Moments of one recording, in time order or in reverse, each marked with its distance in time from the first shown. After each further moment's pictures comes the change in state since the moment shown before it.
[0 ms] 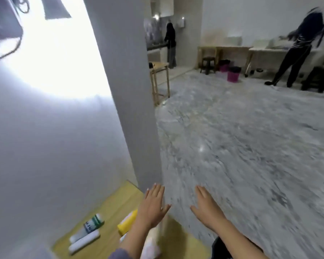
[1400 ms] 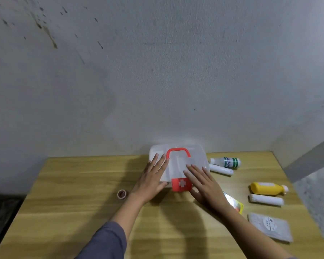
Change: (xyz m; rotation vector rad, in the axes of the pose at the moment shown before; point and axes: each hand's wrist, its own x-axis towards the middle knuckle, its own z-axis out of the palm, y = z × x) left_hand -0.363 -0.276 0.059 -0.119 0.343 -0.554; right_hand -0.069 -0.286 0.272 -0.307 -0.012 -1.353
